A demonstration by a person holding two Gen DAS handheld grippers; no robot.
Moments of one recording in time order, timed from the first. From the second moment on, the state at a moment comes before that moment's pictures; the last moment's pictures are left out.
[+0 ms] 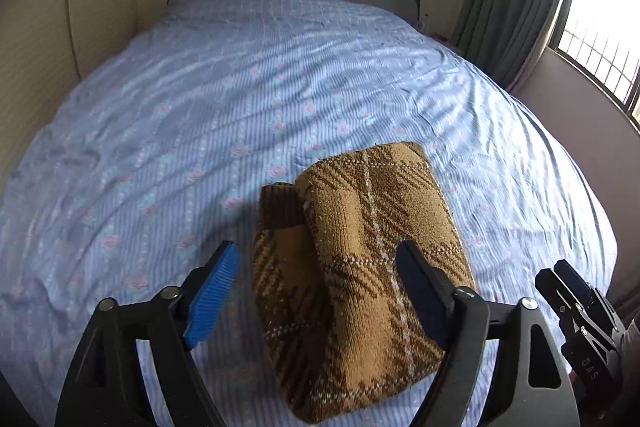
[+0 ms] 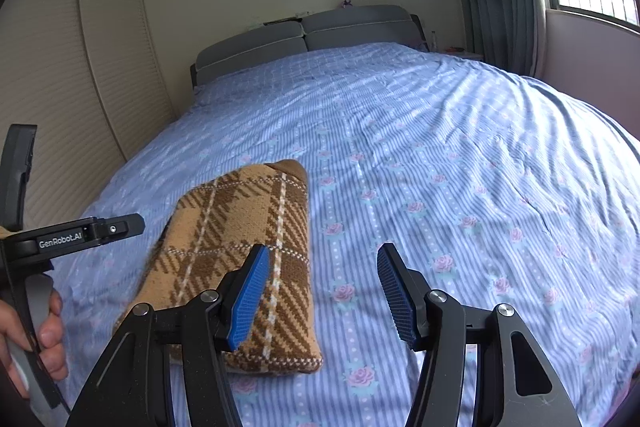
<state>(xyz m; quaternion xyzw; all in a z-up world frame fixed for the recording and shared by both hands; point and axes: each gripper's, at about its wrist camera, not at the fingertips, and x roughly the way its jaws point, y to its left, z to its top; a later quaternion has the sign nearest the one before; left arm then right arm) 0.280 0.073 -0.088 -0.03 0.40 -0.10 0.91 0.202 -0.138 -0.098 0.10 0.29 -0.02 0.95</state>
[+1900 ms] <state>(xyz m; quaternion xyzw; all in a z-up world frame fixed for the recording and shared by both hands) 0.236 0.088 -0.145 -0.10 0.45 -0.04 0.89 0.301 -0.154 -0.156 0.16 0.45 0.12 0.87</state>
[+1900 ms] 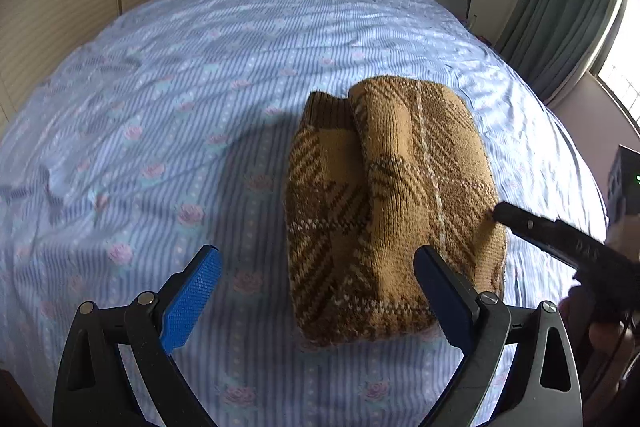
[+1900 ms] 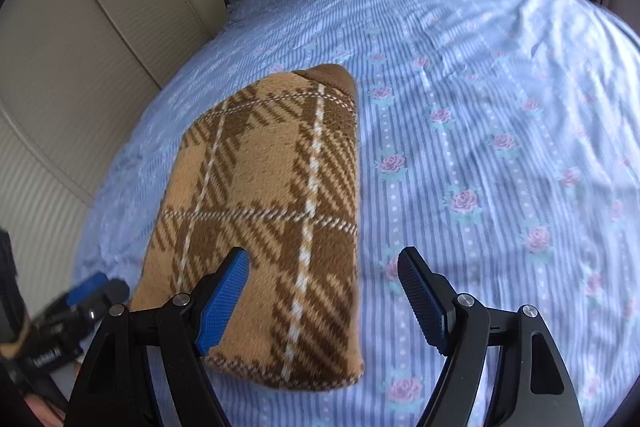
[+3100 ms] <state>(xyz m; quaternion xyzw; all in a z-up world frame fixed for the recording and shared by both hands) 0.245 0.090 -0.215 -0.29 0.45 -0.11 0.84 0.445 -0.116 -0.215 0.28 0.55 0.33 0.72</state>
